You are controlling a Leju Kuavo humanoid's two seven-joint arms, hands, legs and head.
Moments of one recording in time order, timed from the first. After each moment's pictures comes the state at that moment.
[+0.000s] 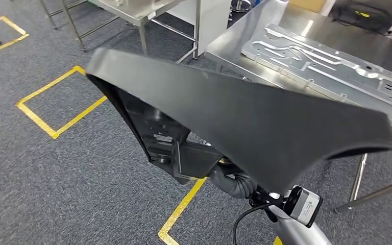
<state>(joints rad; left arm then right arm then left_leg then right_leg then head) -0.10 -0.06 1.32 -0.22 -0.95 0.04 -0.25 -0.29 -0.13 0.50 -1.86 0.07 0.24 -0.59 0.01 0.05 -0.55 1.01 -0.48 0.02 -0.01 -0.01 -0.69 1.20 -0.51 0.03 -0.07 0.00</state>
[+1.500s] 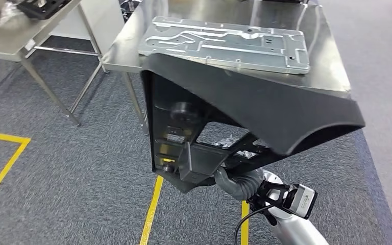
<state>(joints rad) -0.09 -0.06 1.34 -0.22 -0.93 0.08 -0.26 -0.25 -0.16 0.50 -1.77 0.00 0.26 -0.67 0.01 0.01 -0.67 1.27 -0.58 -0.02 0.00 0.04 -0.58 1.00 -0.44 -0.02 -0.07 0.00</state>
